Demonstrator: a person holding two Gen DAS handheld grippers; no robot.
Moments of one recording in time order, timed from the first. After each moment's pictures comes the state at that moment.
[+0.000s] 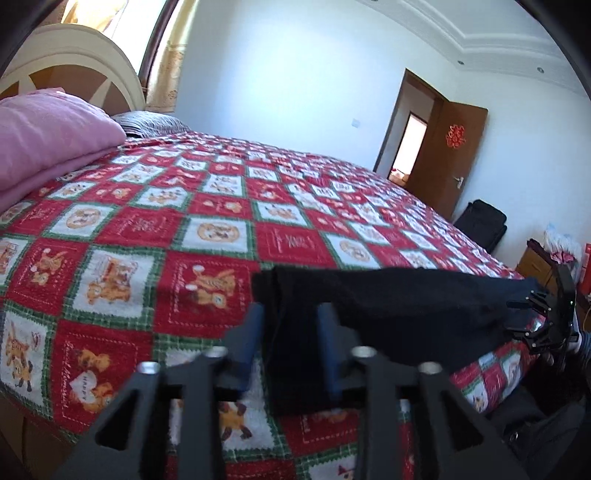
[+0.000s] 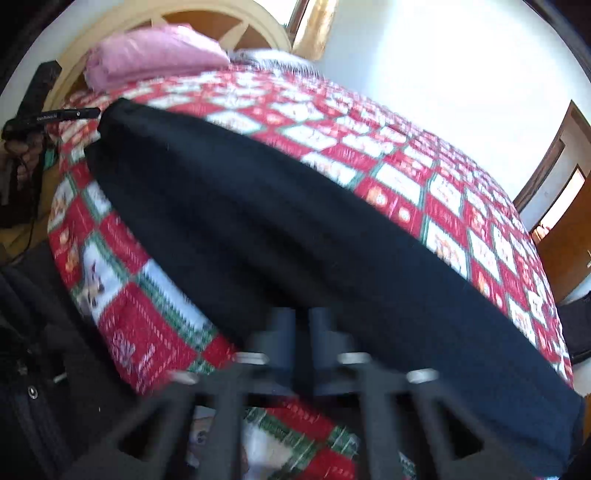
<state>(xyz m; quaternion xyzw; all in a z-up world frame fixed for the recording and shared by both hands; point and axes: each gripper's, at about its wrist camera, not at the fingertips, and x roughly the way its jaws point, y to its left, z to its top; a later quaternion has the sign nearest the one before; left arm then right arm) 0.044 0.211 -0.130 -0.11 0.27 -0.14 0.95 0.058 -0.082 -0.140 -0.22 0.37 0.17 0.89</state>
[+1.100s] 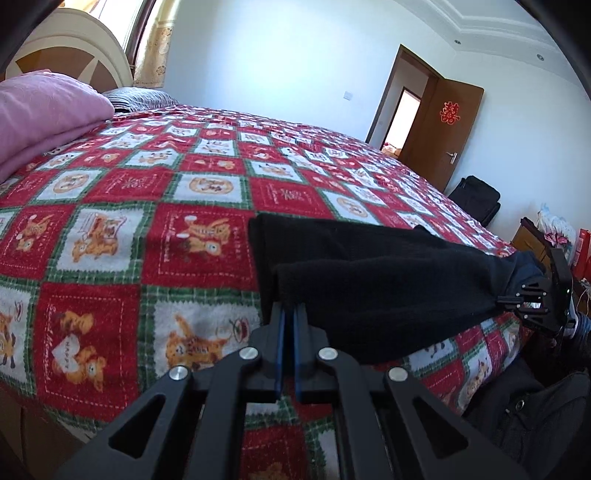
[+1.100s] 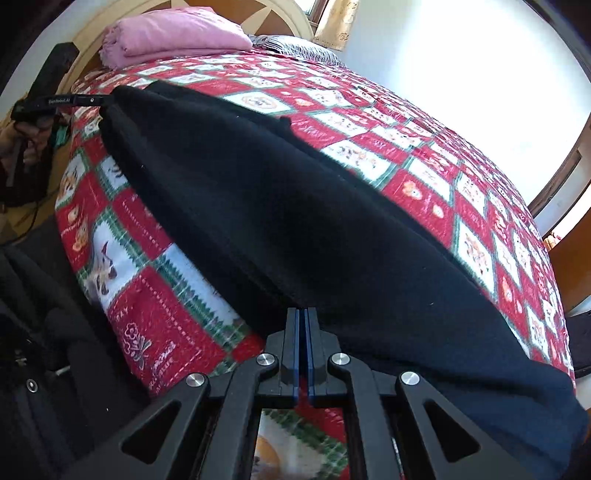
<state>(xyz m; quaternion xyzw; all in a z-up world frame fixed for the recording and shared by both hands) 0.039 0.210 -0.160 -0.10 0.33 -0.17 0.92 0.051 -0.059 -0.163 -0.25 0.40 0.20 0.86</state>
